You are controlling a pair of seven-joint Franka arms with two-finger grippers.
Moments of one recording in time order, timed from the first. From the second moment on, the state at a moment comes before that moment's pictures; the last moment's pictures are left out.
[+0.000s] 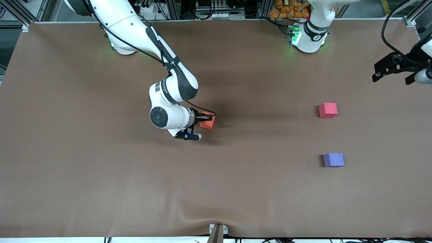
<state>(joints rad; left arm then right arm) 0.03 -0.02 -0.08 -1.49 -0.02 1.48 0.04 0.62 0.68 -0.03 -1.62 0.61 2.11 0.36</state>
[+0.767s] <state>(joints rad) 0.03 -0.02 -0.08 -1.49 -0.02 1.48 0.04 0.55 0.65 -0.06 -1.57 0.56 2.06 0.35</state>
